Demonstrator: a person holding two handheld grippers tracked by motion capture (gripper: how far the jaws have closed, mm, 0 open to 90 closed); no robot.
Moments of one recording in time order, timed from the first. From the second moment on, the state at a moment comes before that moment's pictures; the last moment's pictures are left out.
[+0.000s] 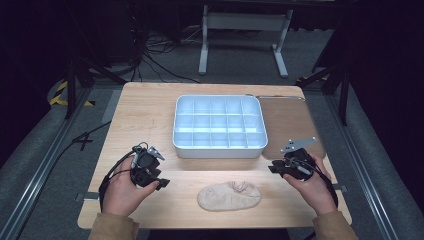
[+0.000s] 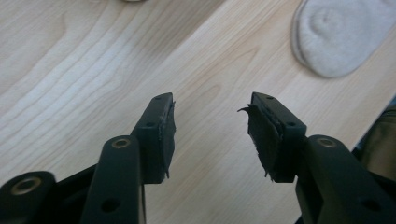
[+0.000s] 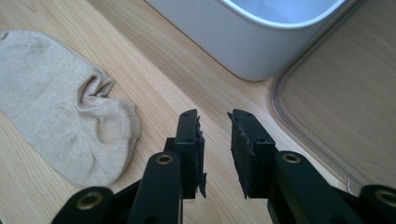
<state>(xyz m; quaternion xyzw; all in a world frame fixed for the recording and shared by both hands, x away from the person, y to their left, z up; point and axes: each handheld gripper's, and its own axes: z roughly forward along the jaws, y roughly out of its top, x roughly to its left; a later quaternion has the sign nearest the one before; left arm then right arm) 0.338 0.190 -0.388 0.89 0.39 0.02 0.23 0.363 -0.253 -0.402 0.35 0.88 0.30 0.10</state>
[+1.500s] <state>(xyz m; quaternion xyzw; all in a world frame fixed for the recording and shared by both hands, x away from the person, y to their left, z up) 0.325 0.113 -0.407 0.90 0.36 -0.07 0.21 0.350 -0.234 -0.405 0.31 0.90 0.29 0.06</state>
